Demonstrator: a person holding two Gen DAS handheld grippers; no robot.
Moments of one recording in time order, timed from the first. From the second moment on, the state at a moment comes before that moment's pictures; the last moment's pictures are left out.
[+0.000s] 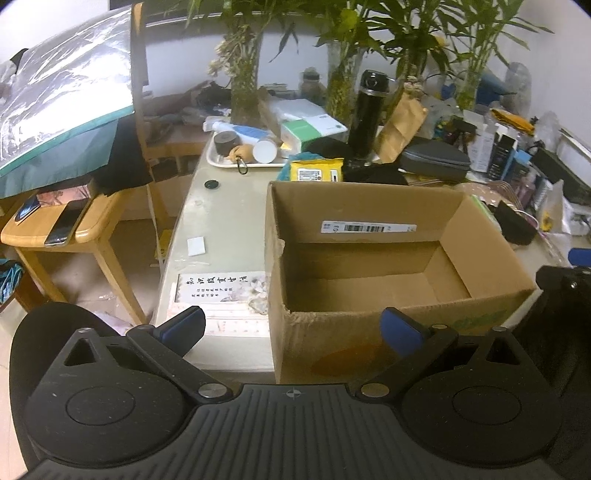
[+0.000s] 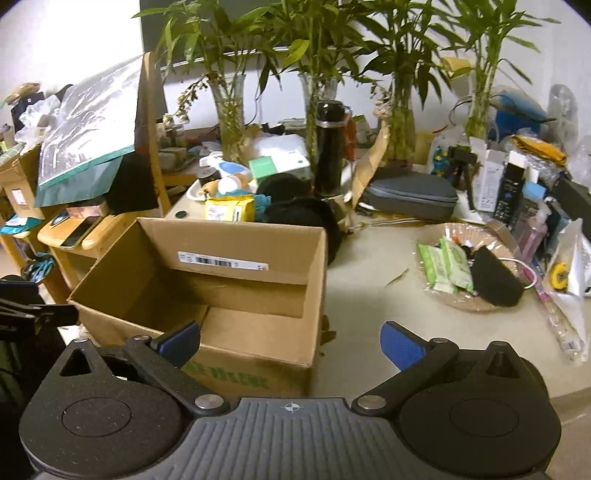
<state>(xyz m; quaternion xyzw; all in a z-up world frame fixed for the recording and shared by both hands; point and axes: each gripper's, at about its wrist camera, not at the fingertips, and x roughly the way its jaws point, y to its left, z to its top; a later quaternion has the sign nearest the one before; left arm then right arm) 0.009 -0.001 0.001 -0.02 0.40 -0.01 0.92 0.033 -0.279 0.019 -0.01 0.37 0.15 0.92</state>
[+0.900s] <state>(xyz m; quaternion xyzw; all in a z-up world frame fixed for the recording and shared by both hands) 0.025 0.010 0.019 -0.03 0.36 -0.07 0.93 0.055 -0.272 0.026 -0.01 0.36 0.20 0.91</state>
